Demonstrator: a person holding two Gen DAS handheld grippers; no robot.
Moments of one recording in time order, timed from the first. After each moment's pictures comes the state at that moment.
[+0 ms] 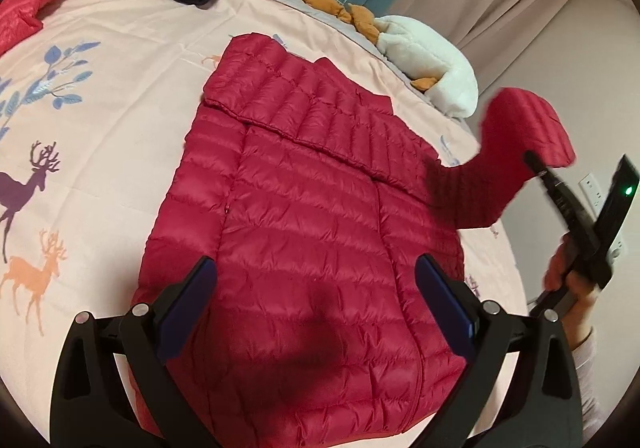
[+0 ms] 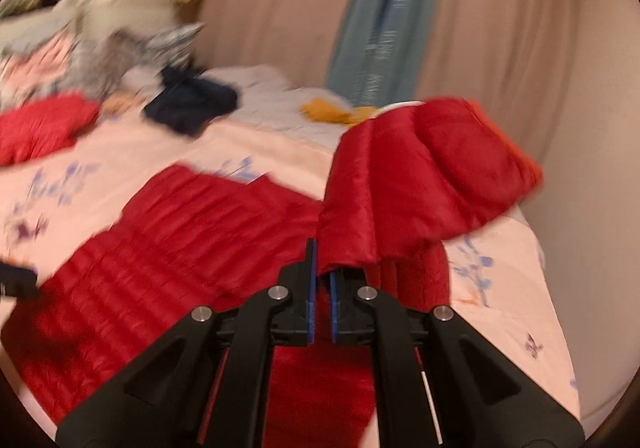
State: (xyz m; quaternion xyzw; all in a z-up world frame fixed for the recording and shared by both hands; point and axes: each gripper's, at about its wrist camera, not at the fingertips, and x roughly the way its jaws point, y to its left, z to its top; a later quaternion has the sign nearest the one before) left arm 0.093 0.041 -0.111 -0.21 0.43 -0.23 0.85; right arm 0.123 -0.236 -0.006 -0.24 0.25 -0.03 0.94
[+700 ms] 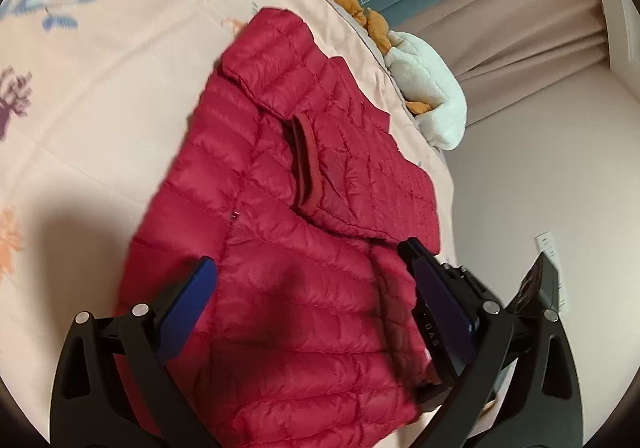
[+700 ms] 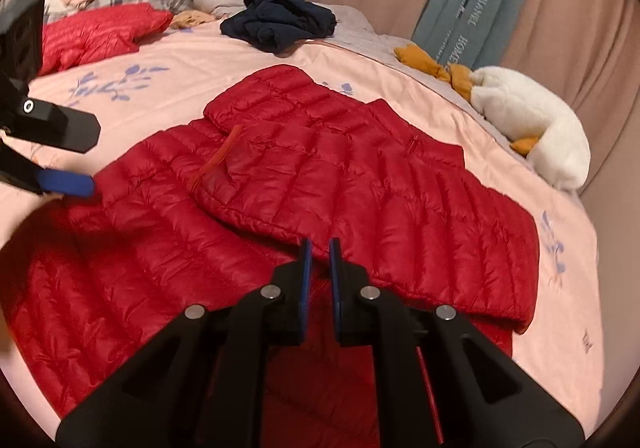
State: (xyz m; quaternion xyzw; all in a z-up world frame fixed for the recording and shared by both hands) left arm 0.127 0.070 -0.148 -0.34 0.45 -0.26 0.78; right arm 0.138 -0.168 -0.116 -0.27 0.35 0.04 0.90
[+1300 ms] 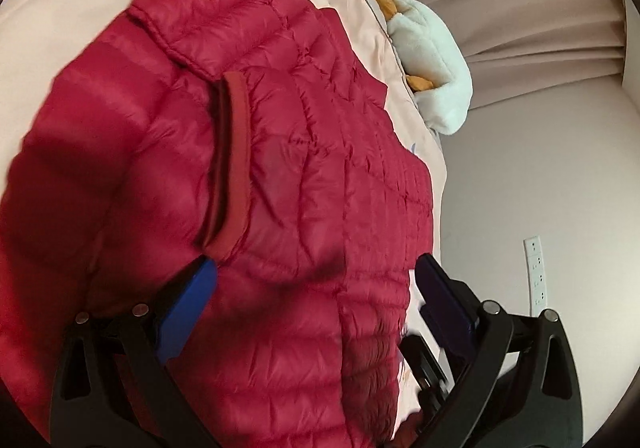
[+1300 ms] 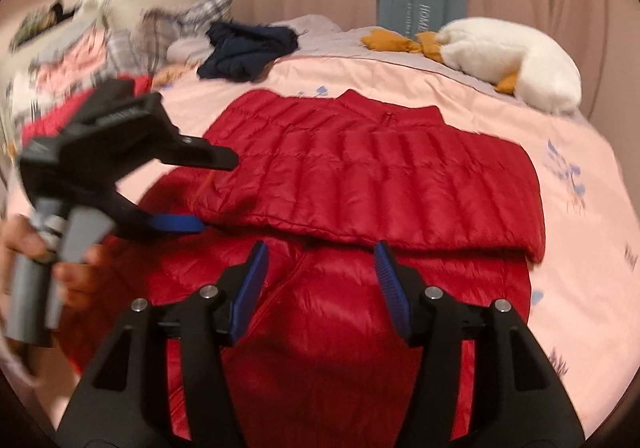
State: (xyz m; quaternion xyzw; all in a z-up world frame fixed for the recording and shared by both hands) left arm 0.194 -0.009 -0.171 -0.37 0.50 -0.28 0.73; right arm 0.104 -0.226 -0.089 -0.10 0.34 0.04 0.93
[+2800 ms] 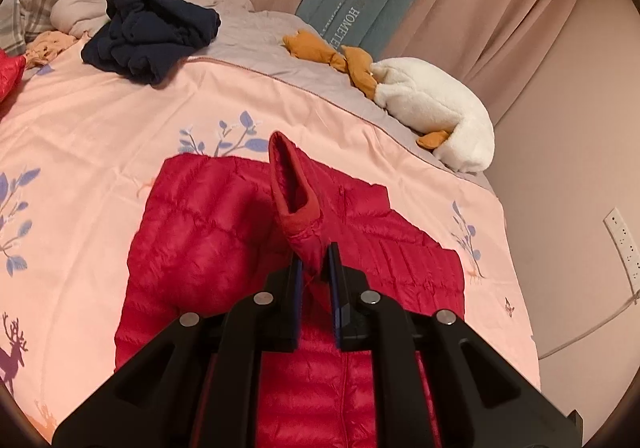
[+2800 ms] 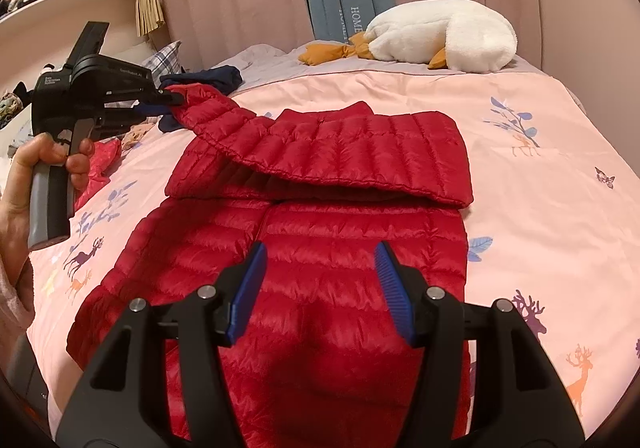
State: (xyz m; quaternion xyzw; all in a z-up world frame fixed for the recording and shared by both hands) left arm 0.232 -0.036 -0.037 -0.17 0.38 -0.19 0.89; right arm 0.060 -0.294 -0.069 0.00 0.31 -0.02 0.95
